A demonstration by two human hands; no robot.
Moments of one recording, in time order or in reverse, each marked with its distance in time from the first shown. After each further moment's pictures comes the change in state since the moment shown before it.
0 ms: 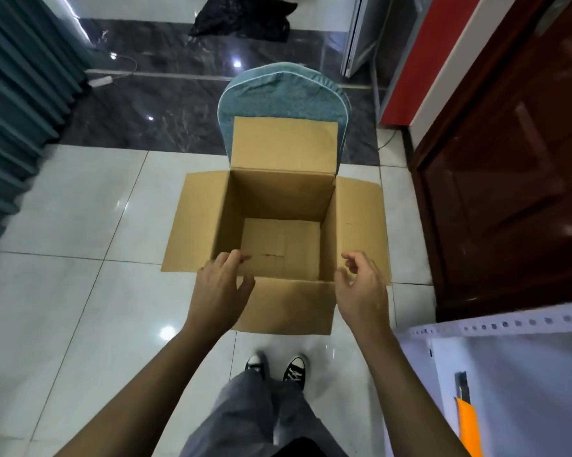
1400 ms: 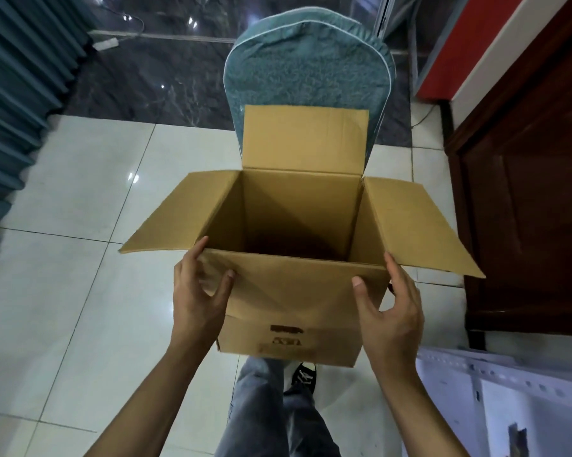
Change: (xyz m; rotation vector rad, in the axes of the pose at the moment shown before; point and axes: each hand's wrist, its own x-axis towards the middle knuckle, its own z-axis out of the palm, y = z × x) left_hand 0.040 -0.068 0.054 -0.488 0.237 -0.387; right_hand 0.037 0.047 0.061 0.116 0.153 -0.040
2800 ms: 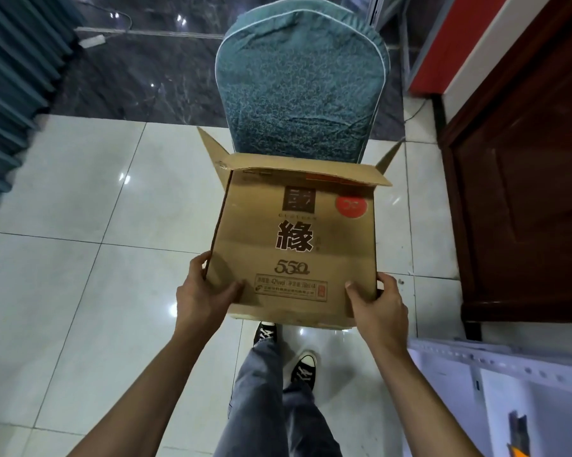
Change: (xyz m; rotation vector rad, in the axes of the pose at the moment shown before) left_hand 0.013 -0.030 0.012 0.132 -0.161 -0.235; right_hand 0.007 0.026 0.018 -0.074 -0.200 0.458
